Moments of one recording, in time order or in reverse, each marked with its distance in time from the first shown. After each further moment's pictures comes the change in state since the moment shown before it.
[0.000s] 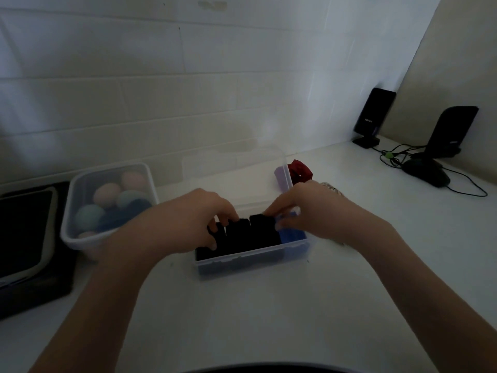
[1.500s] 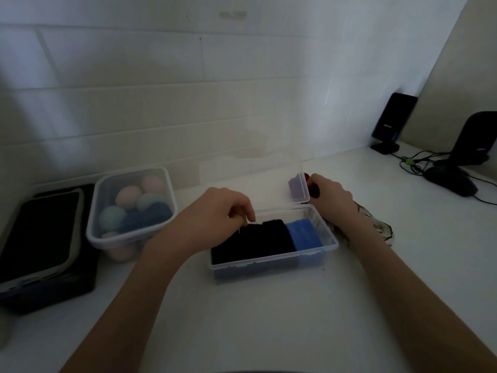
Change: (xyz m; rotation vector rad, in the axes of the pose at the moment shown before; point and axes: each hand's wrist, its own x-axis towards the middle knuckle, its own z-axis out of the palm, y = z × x) left_hand 0.012 -0.007 0.016 -0.267 0.333 0.014; right_hand 0.073 0.095 0.052 0.046 0.287 0.449
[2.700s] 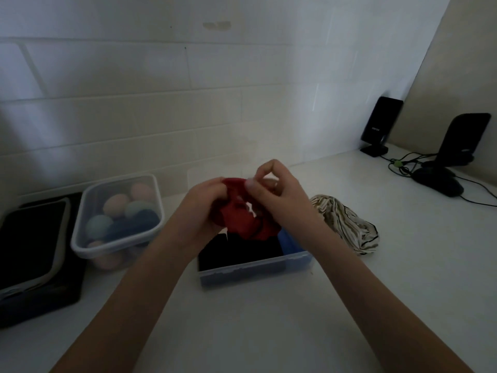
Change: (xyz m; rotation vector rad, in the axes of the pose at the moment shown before) left_hand 0.008 0.027 0.007 -1.167 0.207 -0.208; right_hand -0.081 -0.091 -0.038 1.165 -0.101 -0.307
